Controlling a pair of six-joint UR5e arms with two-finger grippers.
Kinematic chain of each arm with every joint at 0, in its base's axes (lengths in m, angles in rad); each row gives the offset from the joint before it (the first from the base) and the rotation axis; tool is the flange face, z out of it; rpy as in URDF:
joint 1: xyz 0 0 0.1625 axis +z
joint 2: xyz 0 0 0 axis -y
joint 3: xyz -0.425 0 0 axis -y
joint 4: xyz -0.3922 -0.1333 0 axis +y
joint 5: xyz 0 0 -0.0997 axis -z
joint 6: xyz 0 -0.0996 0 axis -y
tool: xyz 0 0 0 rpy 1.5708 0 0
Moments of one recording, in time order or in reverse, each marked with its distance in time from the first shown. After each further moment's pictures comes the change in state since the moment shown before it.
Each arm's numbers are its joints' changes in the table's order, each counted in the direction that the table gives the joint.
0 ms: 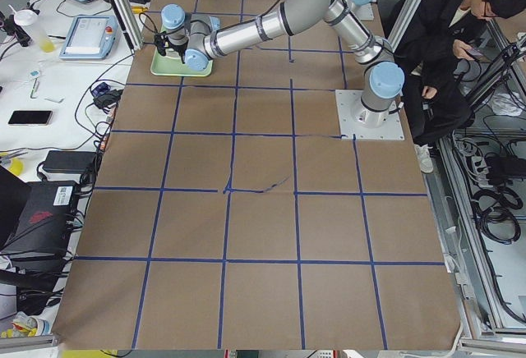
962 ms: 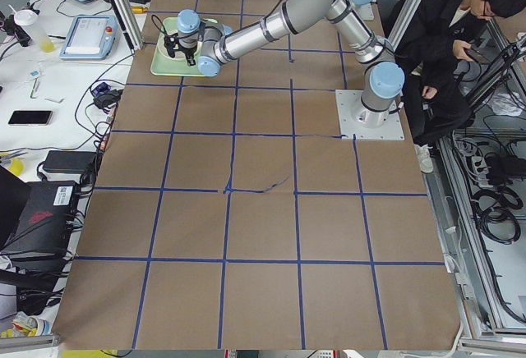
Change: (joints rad) left arm 0.004 0.105 -0.232 -0.260 0.033 -0.005; right arm 0.000 0.002 0.000 0.000 0.000 0.000
